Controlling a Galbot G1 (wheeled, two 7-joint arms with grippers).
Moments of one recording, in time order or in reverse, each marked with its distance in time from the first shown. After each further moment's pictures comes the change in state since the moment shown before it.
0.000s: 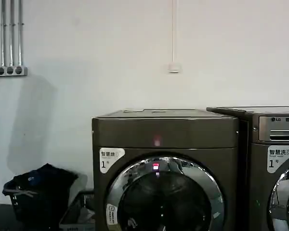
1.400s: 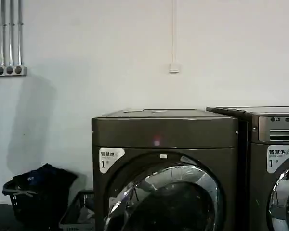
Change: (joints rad) left arm -0.535 0.520 0.214 0.722 -0.001 -0.405 0.458; right arm -0.124 -0.334 -0.080 0.510 0.075 -0.108 -0.096
